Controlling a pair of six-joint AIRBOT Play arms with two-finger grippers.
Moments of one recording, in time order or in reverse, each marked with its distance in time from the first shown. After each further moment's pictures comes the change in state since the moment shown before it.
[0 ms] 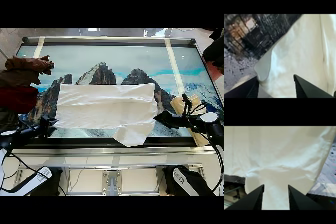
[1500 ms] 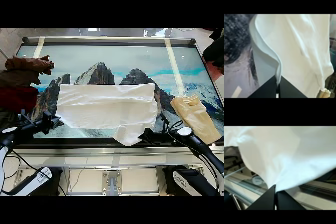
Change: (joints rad) left arm -0.064 0.048 0.045 -0.138 -0.067 0.145; right arm 0.299 -0.014 -0.259 0.202 -0.123 0.057
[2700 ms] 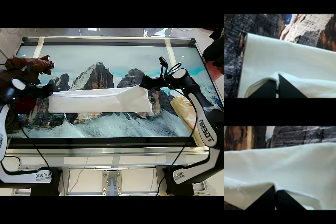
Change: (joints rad) left arm -0.371 -0.417 0.786 0.850 0.151 -0.414; right arm 0.011 -0.769 1.131 -0.244 -0.065 0.029
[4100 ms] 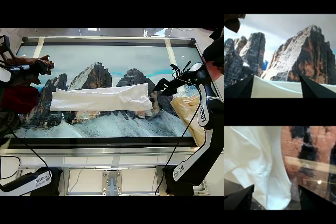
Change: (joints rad) left arm -0.052 0.262 0.075 0.030 0.079 -0.029; right arm -0.259 -0.274 0.362 -0.135 0.581 0.037
